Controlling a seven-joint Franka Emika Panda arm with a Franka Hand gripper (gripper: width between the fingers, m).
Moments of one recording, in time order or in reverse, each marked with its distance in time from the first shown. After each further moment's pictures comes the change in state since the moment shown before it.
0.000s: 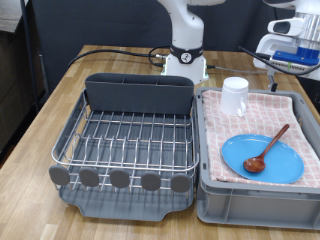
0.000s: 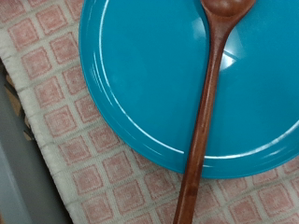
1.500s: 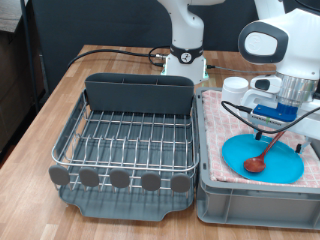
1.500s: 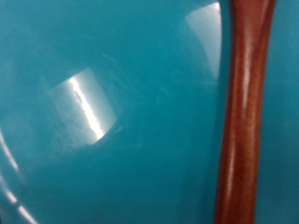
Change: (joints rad) arm 0.042 0.259 -0.129 0.028 -0.334 0.205 0.346
